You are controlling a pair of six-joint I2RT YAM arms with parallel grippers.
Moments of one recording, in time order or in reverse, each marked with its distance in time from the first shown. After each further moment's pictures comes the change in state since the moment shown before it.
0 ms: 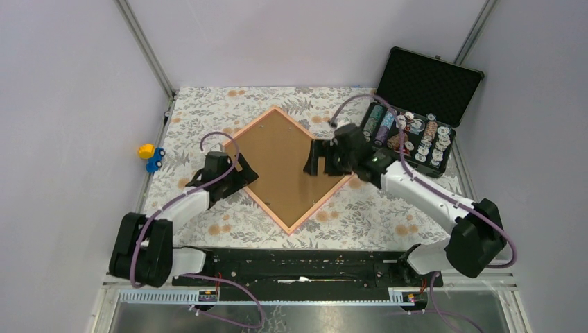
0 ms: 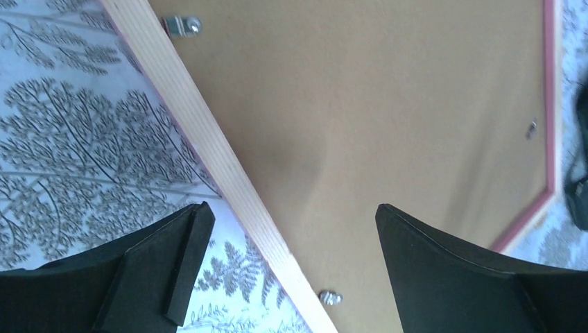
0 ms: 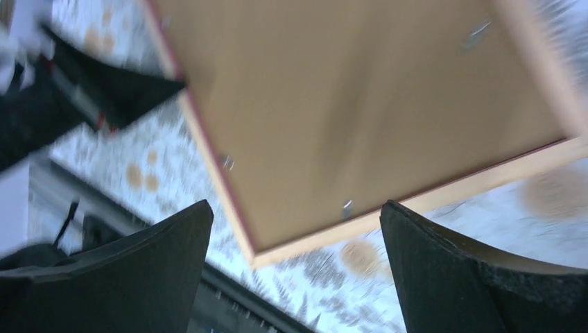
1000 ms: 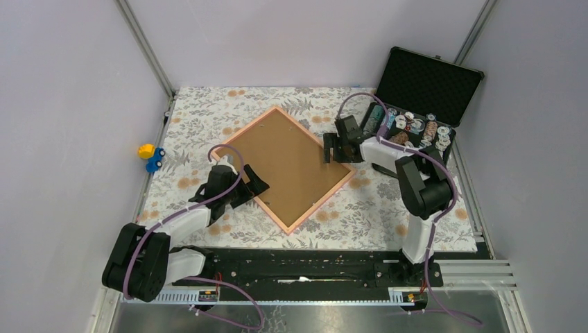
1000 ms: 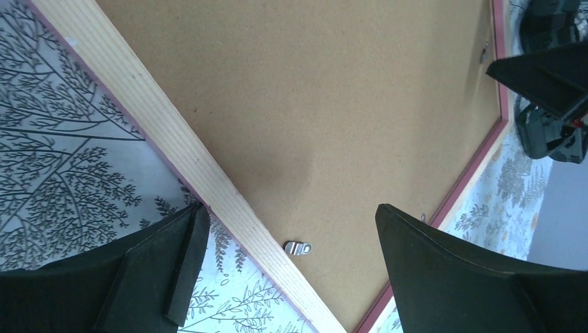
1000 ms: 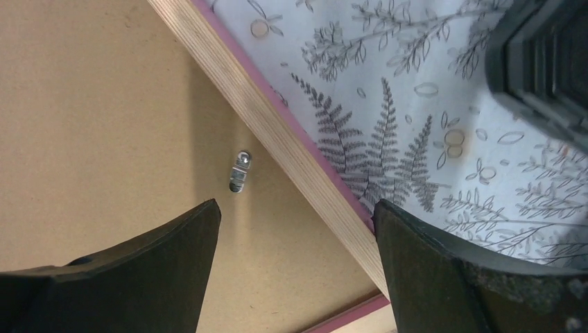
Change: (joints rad) left arm -0.089 -0.127 -0.202 0.186 0.132 -0.078; right arm -0.252 0.539 0.214 0.088 0.164 -0.242
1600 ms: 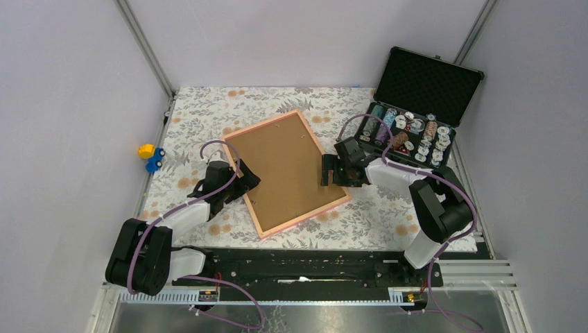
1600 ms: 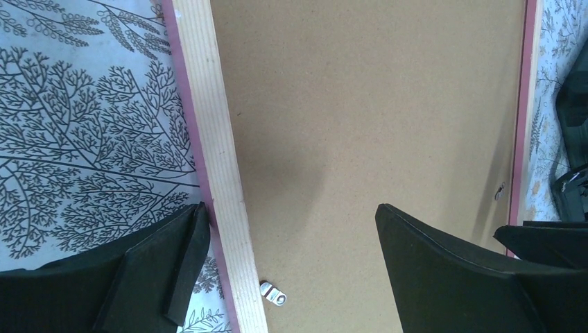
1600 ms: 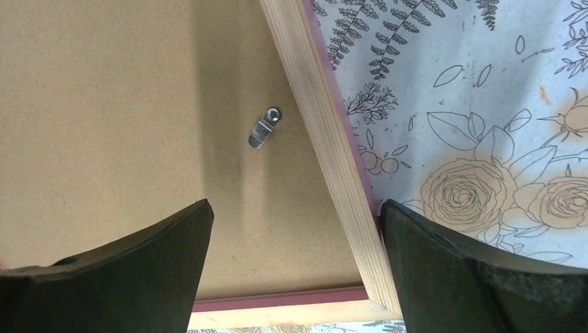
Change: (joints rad) left arm 0.042 0.038 0.045 -0.027 -0.140 0.022; right arm 0.089 -0.260 -0.346 0.067 -0.074 0.172
